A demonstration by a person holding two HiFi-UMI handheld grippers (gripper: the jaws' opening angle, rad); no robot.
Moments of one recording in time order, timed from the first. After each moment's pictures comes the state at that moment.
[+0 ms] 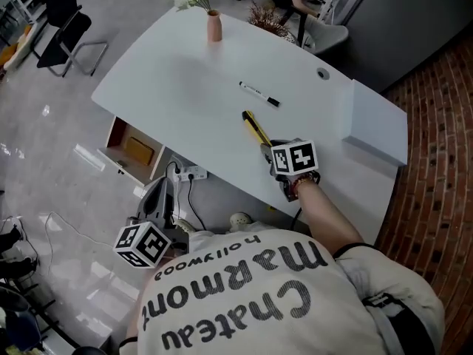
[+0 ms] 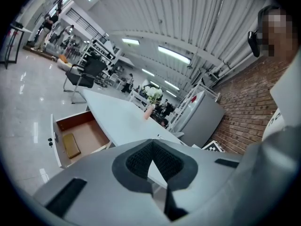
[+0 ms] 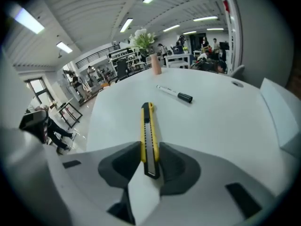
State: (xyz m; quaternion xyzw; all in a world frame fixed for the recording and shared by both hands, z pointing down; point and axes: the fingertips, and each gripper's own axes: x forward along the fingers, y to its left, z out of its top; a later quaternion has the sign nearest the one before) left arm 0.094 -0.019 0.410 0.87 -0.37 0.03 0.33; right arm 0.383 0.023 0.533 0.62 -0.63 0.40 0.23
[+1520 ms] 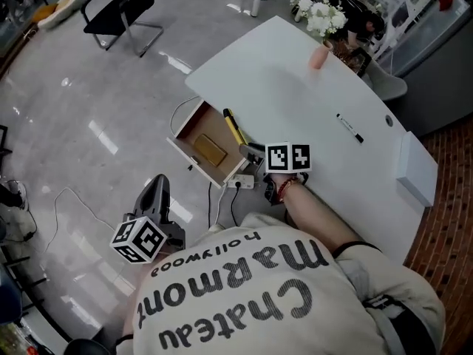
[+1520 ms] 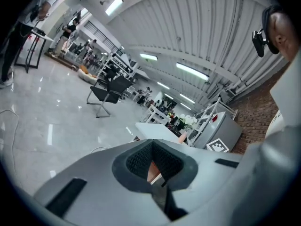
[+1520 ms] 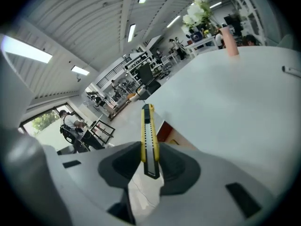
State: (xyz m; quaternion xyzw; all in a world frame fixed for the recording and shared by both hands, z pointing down) left arm -0.209 -0.166 0.417 0.82 -0.46 -0.02 0.34; right arm 0.031 -0.187 0.508 0.51 -0.71 0.47 0.10
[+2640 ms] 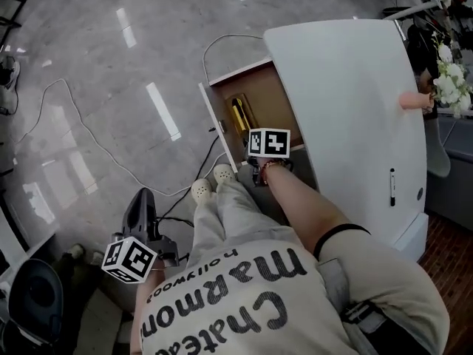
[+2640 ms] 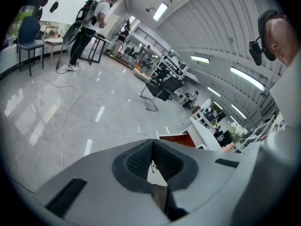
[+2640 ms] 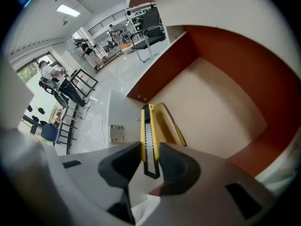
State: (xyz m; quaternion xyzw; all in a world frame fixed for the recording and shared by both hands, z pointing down) left arm -0.323 -0.110 0.553 0.60 -0.65 -0.01 0.46; right arm -0.053 -0.253 0.755 0.44 -0.66 0.48 0.38
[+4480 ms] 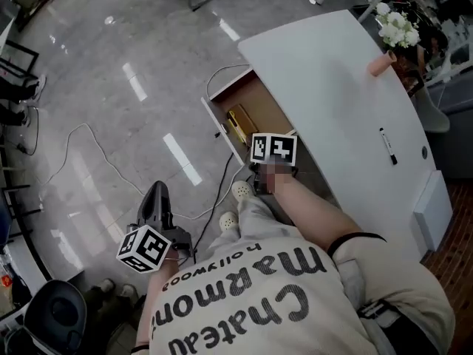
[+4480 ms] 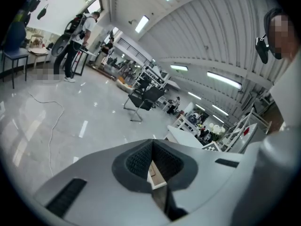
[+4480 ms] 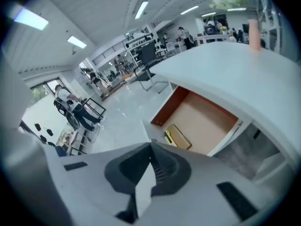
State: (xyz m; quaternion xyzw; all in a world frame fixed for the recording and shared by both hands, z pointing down) left arm -0.310 -0.076 0.463 0.68 -0.62 -0.05 0.38; right arm -0.064 -0.199 0.597 0.51 -0.70 0.45 0.23
